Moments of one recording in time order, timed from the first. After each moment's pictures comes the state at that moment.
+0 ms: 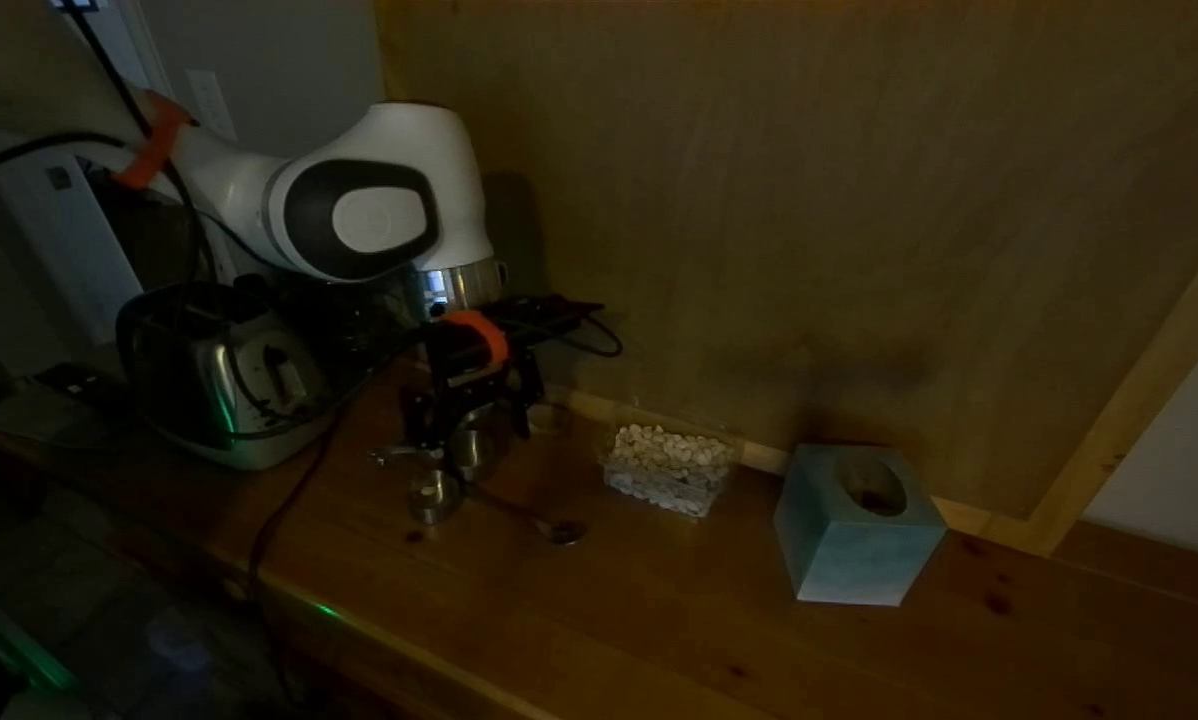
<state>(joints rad) -0.17 -0.07 -0.34 -2.33 -0.37 2.25 -1.44</state>
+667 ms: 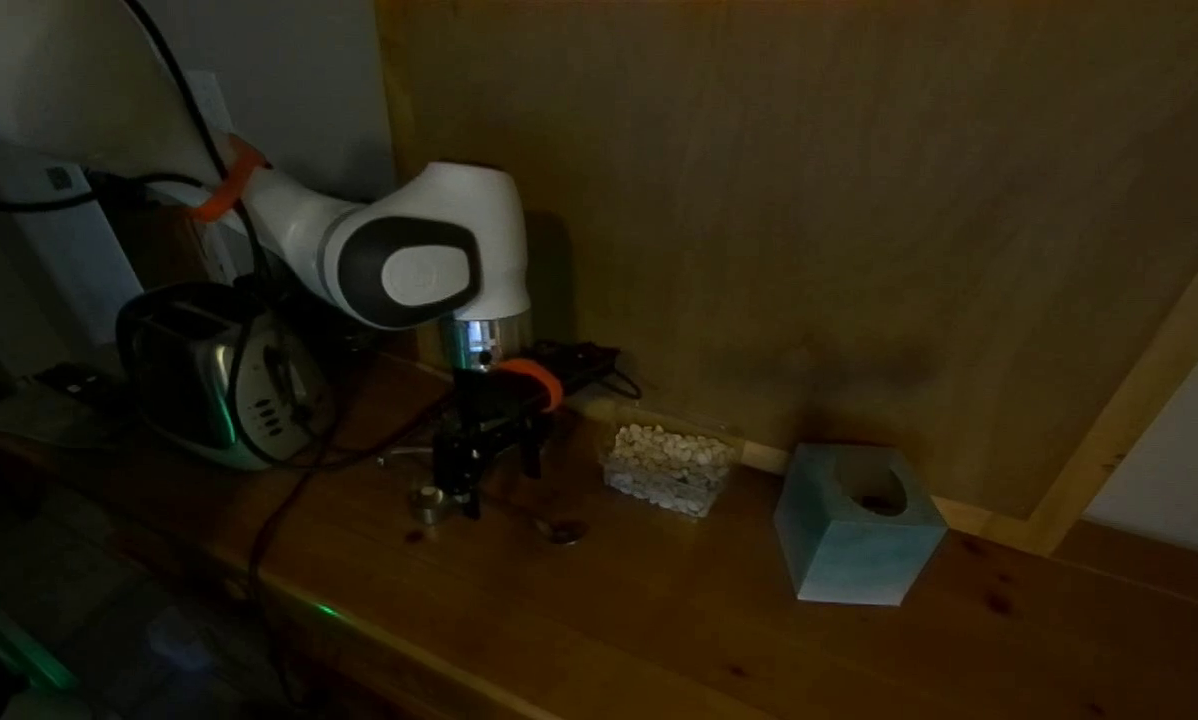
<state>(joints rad) -0.24 0.07 -0.33 -2.28 -0.30 2.27 -1.75</state>
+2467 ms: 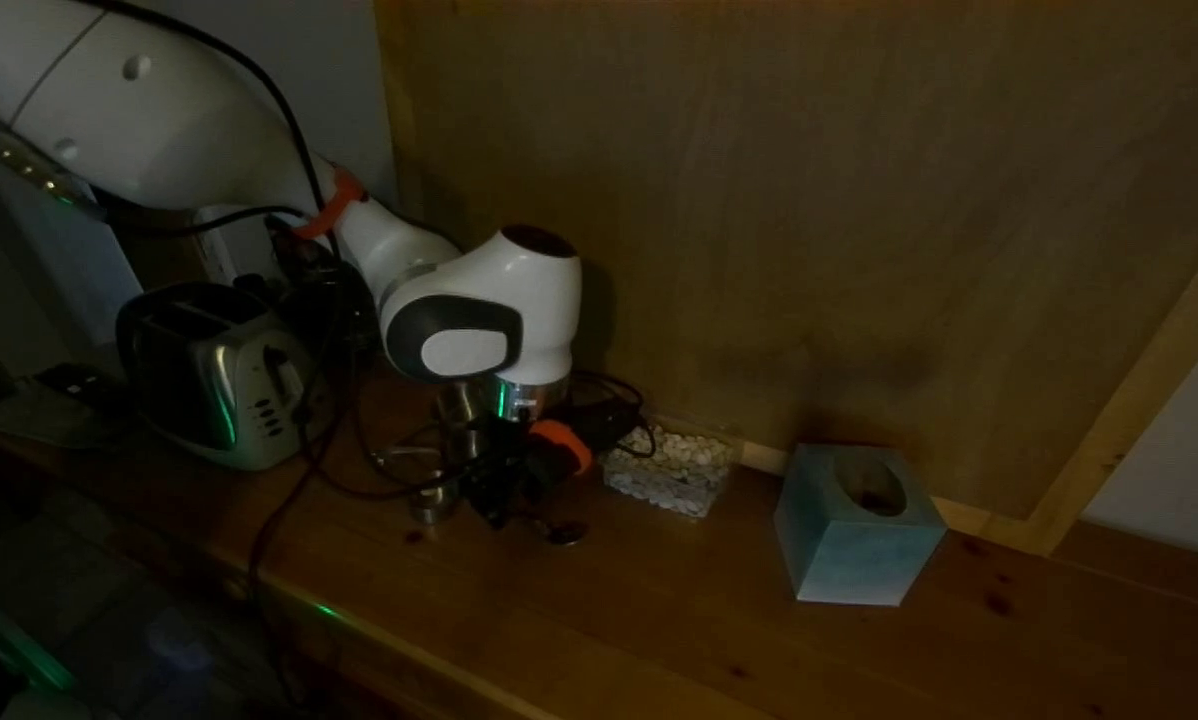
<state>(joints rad) -0.36 0.25 -0.26 -2.20 0.09 2.33 -2.01</state>
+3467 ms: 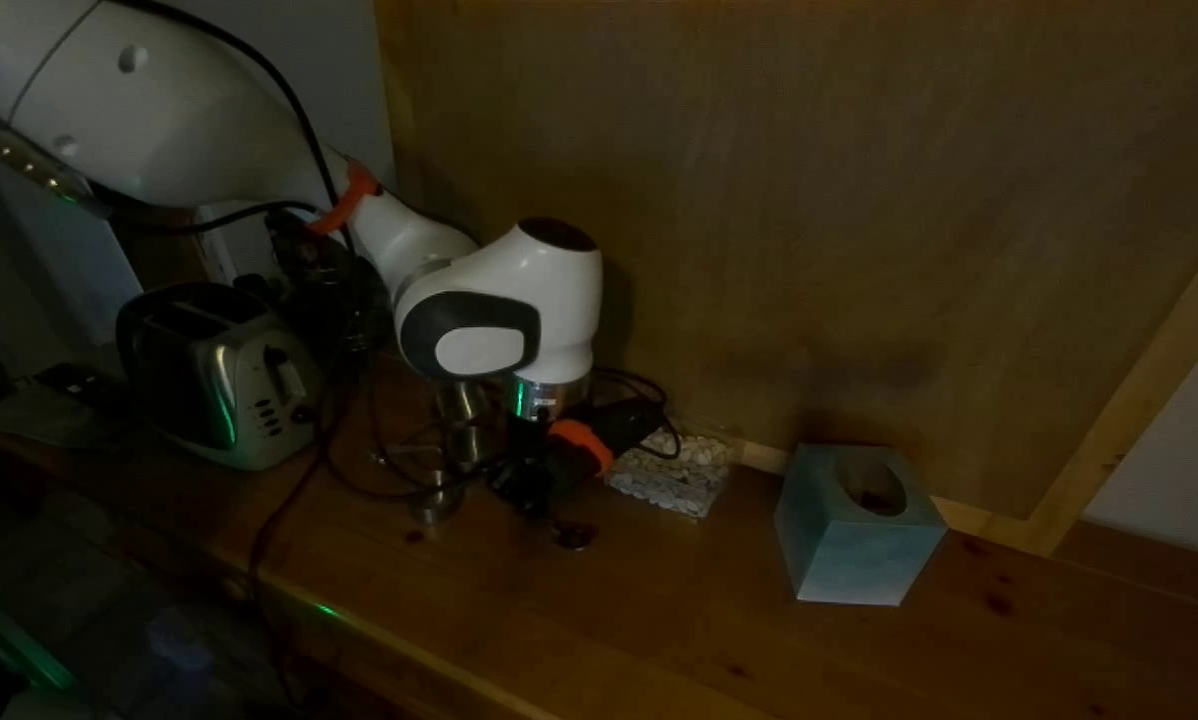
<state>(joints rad) -0.40 0.26 -0.26 -2.15 0.09 2.32 -2.01</state>
